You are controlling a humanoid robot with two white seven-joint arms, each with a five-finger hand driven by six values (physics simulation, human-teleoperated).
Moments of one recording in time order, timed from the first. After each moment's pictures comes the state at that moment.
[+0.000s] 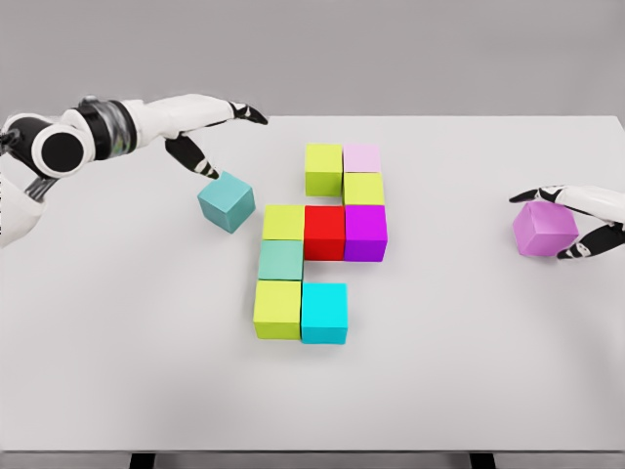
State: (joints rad) left arm -0.93 0.64 -0.87 -1.42 -0.19 -0.02 -0.56; right arm -0.50 -0.89 0.47 -1.08 0.07 -0.61 0.61
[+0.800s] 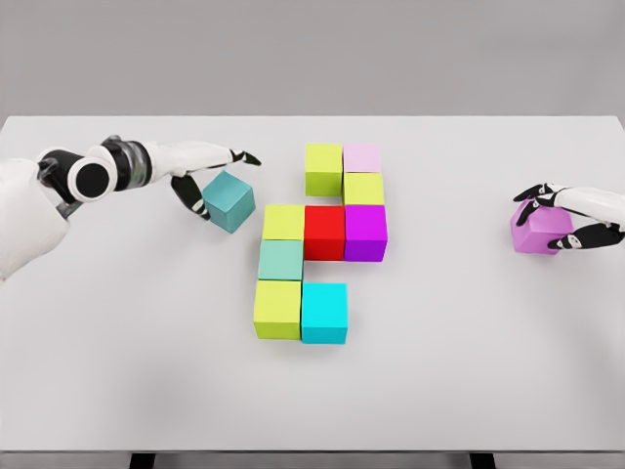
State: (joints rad) left arm -0.94 0.57 -1.01 -1.18 -0.19 -0.08 -0.52; right arm -0.51 -0.89 0.47 -1.09 0.09 -0.61 0.61
